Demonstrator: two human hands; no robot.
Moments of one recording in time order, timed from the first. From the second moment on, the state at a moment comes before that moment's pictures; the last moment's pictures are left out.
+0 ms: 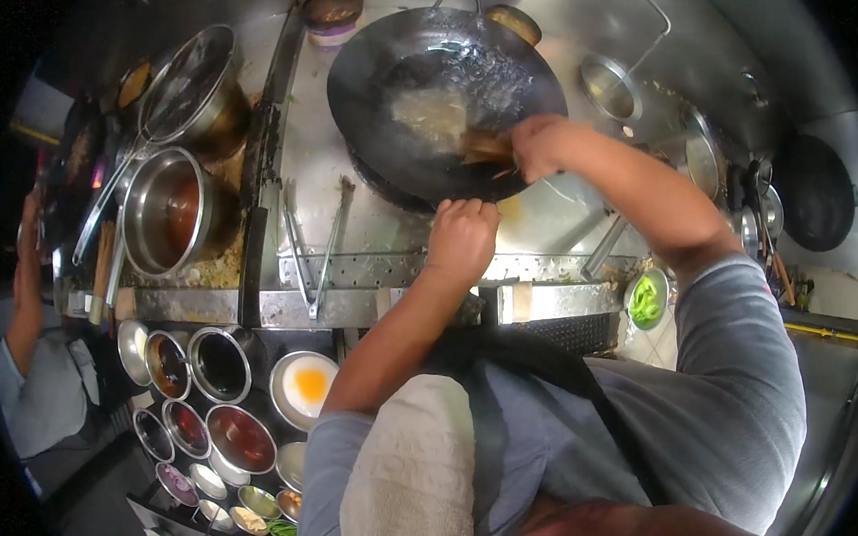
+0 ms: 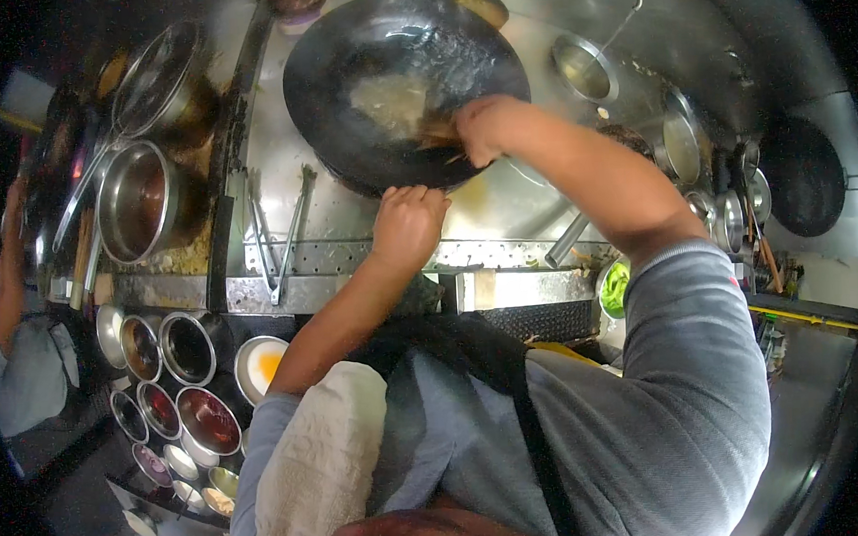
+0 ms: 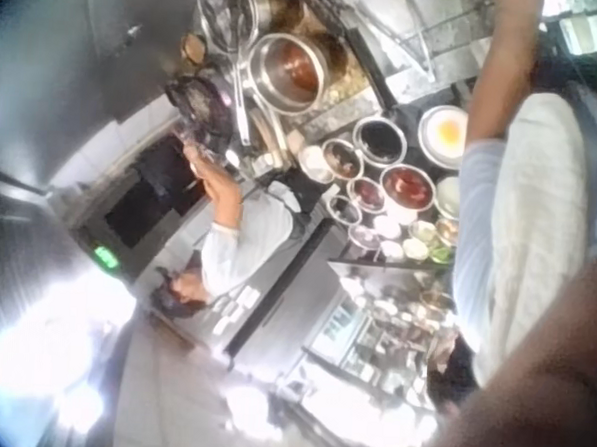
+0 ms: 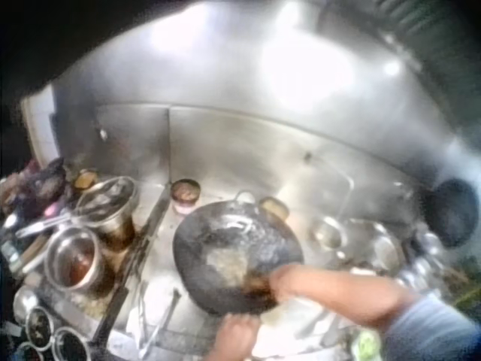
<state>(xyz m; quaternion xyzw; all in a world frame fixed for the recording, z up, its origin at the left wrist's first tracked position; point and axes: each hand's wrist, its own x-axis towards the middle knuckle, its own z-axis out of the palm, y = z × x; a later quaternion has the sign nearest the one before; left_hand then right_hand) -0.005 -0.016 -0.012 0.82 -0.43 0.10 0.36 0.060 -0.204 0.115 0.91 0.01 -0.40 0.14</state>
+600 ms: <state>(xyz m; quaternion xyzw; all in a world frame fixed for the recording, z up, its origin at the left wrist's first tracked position) -0.006 -0.031 0.011 0.78 -0.47 0.09 0.39 0.099 -0.334 0.016 0.97 -0.04 -0.22 0.03</state>
